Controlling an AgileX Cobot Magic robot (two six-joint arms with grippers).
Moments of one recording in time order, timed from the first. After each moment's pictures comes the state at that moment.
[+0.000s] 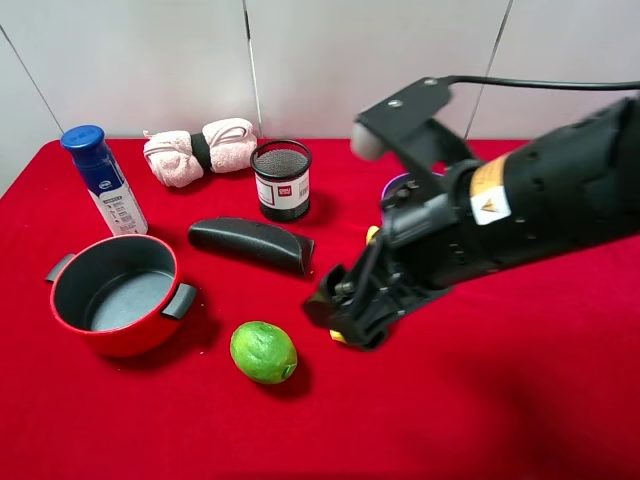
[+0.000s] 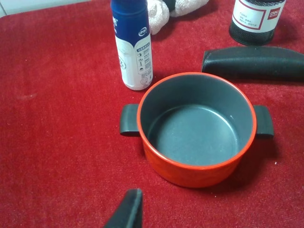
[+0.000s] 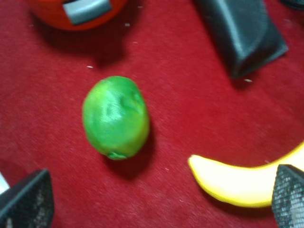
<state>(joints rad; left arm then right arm) -0.04 -0.01 -0.50 -0.15 1.07 0.21 0.96 1.33 -0.76 0.14 0.48 -0.04</state>
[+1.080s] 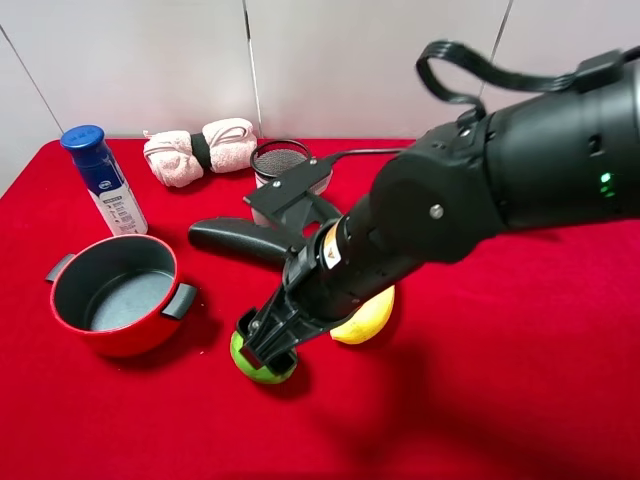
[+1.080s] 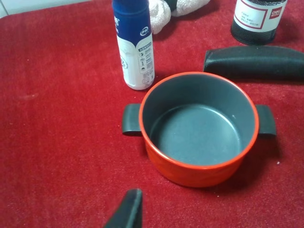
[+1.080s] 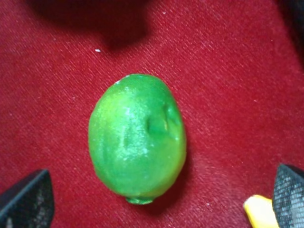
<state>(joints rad) -0.04 -0.01 -0.50 -0.13 1.07 0.21 1.03 1.71 -0.90 0.16 0.40 -0.02</state>
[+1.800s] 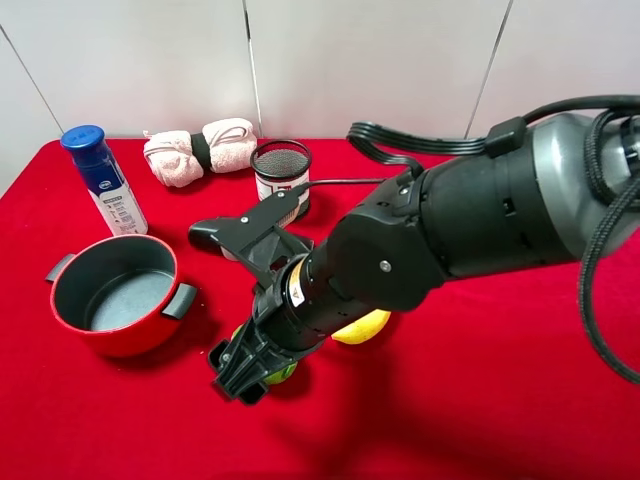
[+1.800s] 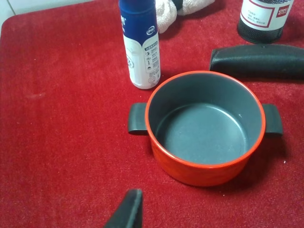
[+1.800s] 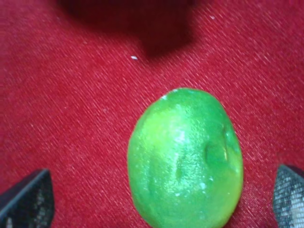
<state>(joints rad) -0.04 -0.01 -0.50 -0.13 1.07 0.21 1.09 1.81 -0.91 0.19 0.29 -0.01</state>
